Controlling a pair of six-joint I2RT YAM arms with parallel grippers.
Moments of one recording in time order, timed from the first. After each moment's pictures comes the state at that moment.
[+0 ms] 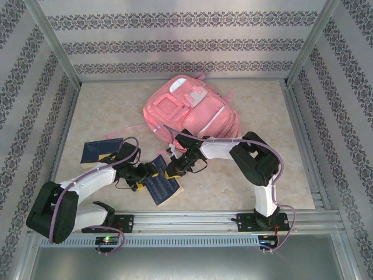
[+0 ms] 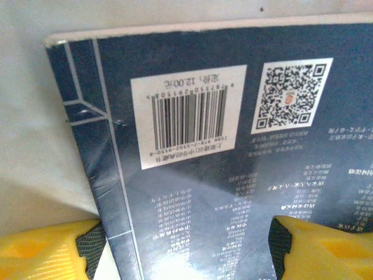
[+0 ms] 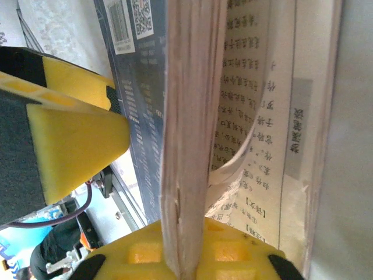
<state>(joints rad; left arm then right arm) -0.38 1.23 0.49 -0.49 0.41 -1.01 0.79 1.97 1.12 -0.34 -0.85 0.57</state>
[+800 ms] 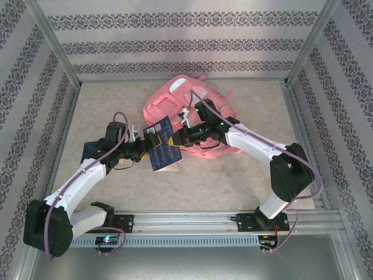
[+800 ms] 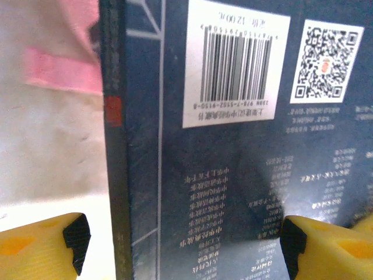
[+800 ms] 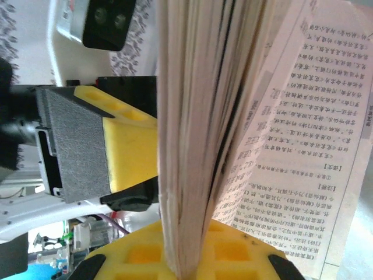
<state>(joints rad) -0.26 1.09 0.69 -0.29 0.59 -0.90 0.61 1.63 1.21 -0.33 -0.91 0.65</state>
